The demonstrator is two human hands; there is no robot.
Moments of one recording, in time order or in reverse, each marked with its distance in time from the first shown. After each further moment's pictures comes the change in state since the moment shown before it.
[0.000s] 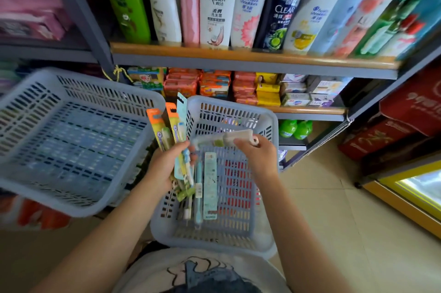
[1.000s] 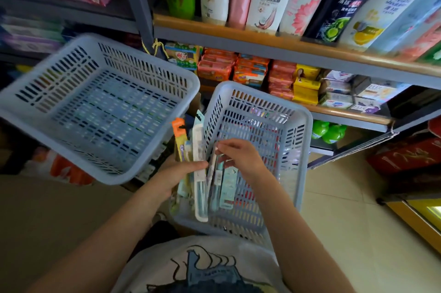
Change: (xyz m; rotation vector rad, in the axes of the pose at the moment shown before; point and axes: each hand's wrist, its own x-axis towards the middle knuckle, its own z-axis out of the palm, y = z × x) left_hand -0.019 -0.030 -0.060 0.329 0.047 -0.080; right_hand 0.006 0.028 0.079 -0.077 -0.542 0.186
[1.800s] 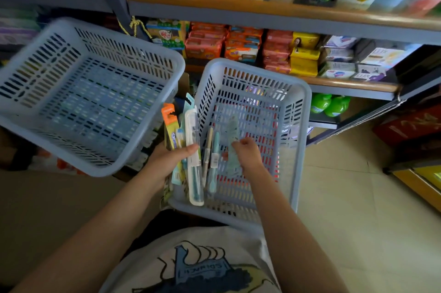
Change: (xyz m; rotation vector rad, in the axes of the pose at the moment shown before) left_hand -0.001 -0.005 0.001 0.120 0.085 0.001; right_hand 0.010 0.063 -0.017 0.097 0.215 0.229
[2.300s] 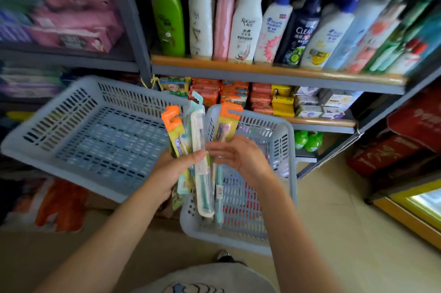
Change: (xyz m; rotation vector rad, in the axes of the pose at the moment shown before) left_hand -0.064 0.069 -0.035 -0.110 -0.141 0.332; right_hand -0.125 -0.101 0.027 0.210 -0.319 -0.400
